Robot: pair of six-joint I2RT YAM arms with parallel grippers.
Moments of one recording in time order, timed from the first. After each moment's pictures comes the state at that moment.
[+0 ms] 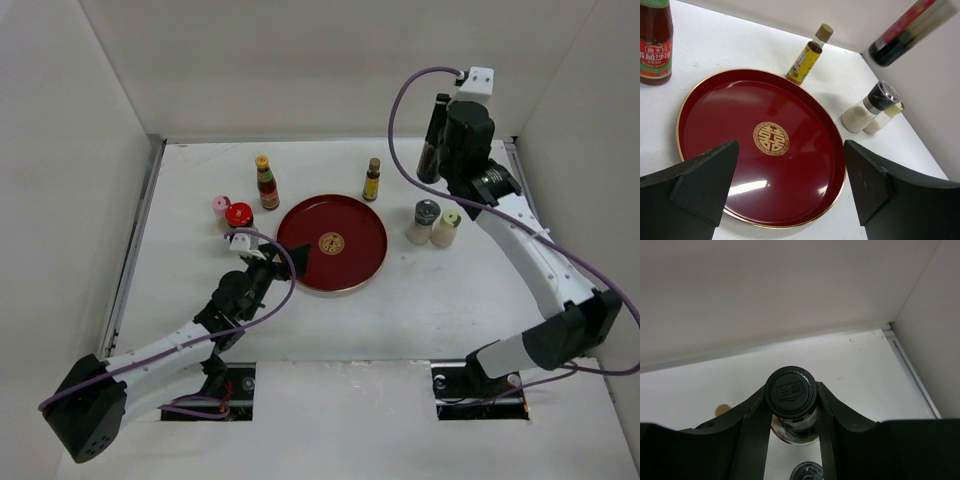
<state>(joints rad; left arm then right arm) -0.74 0.86 0.21 0.69 -0.33 -0.51 0.38 1.48 1.54 -0.20 0.60 0.10</state>
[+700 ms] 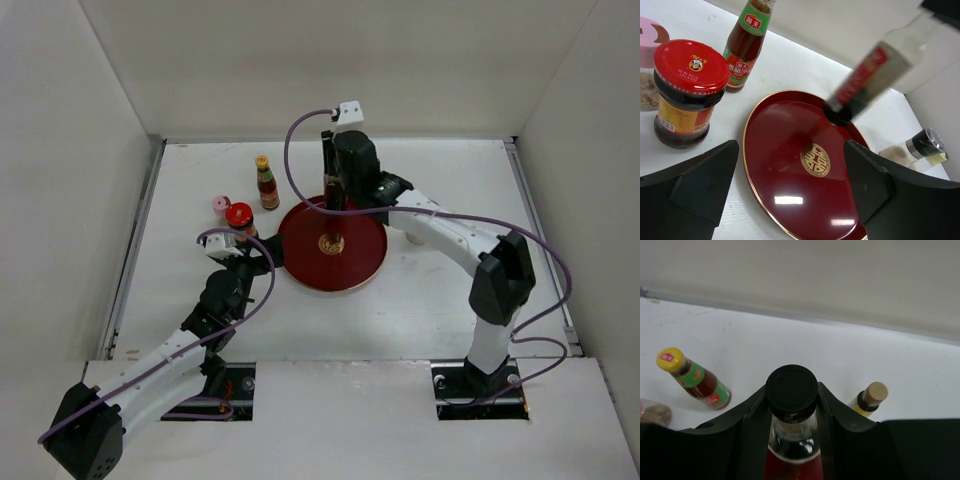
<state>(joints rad) -0.61 0.72 0.19 0.54 -0.47 -0.56 0.74 1.81 1.66 -0.04 0.54 0.10</state>
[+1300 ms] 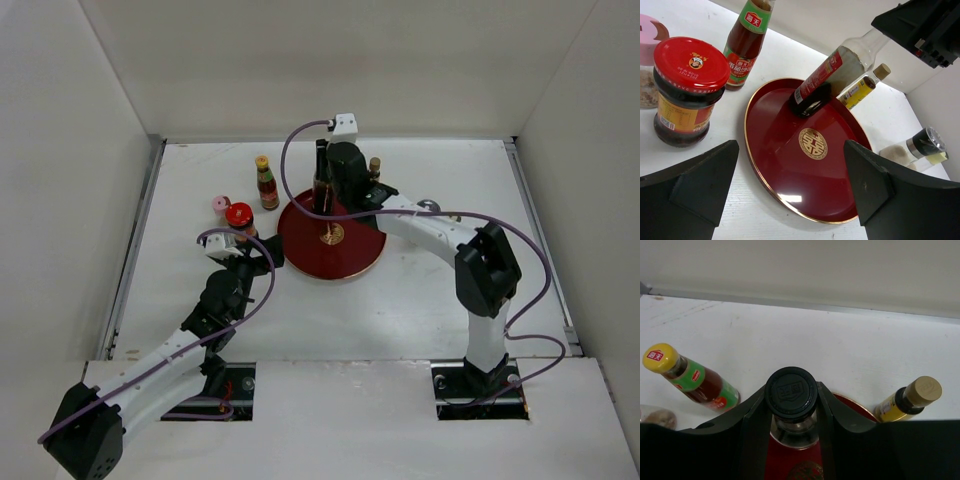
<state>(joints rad) -0.61 0.72 0.19 0.53 -0.47 -0.57 0.74 1.93 1.61 0.12 0.52 0.19</state>
